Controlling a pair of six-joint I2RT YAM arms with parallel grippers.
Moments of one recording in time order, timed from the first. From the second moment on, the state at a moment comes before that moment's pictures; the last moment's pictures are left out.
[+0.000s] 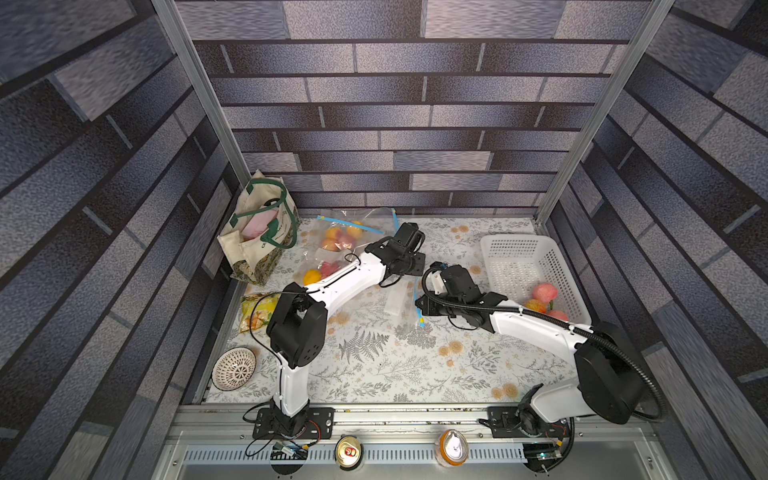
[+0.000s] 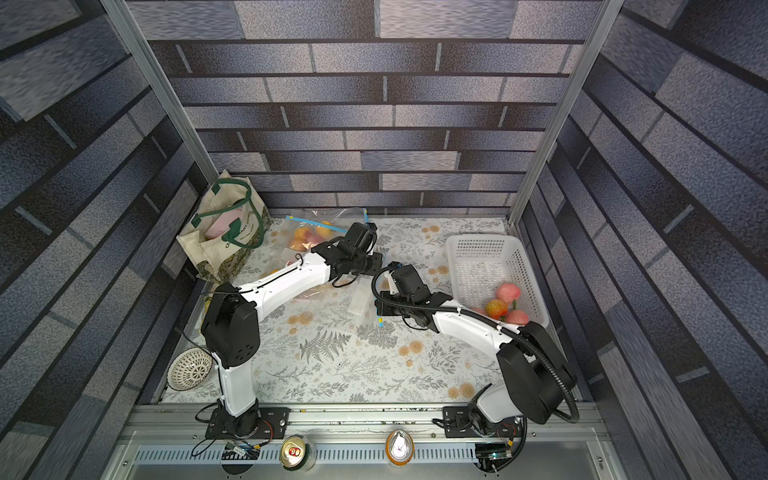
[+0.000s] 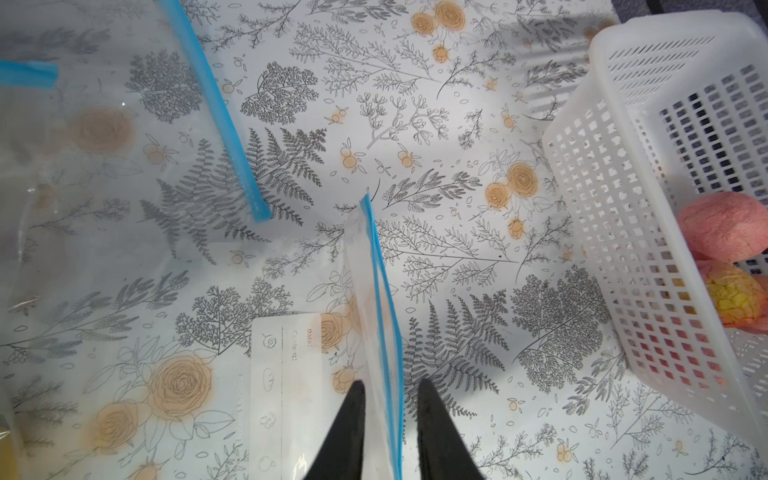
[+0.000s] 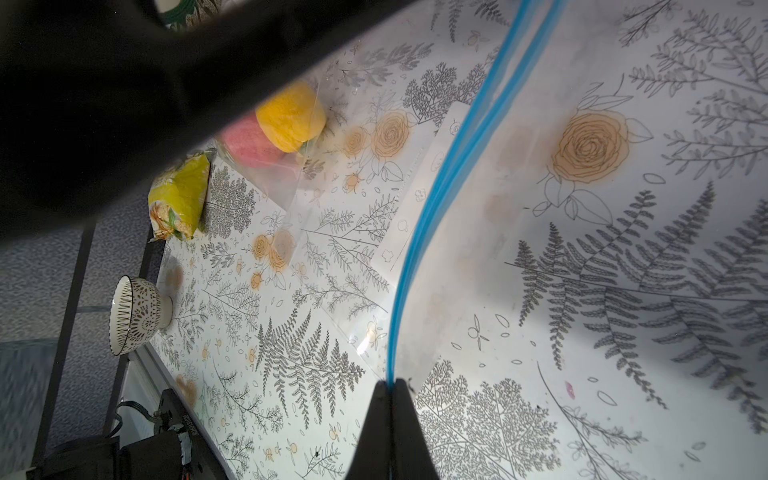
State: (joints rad) left arm -0.69 1.90 1.62 -0.54 0.01 -0.39; right arm 0.70 1.45 0.85 -0.15 -0.26 0.61
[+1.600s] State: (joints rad) left arm -0.69 1.97 1.58 -0.54 0.03 -0.39; right arm 0.70 1.45 0.85 -0.16 -0.26 0.61
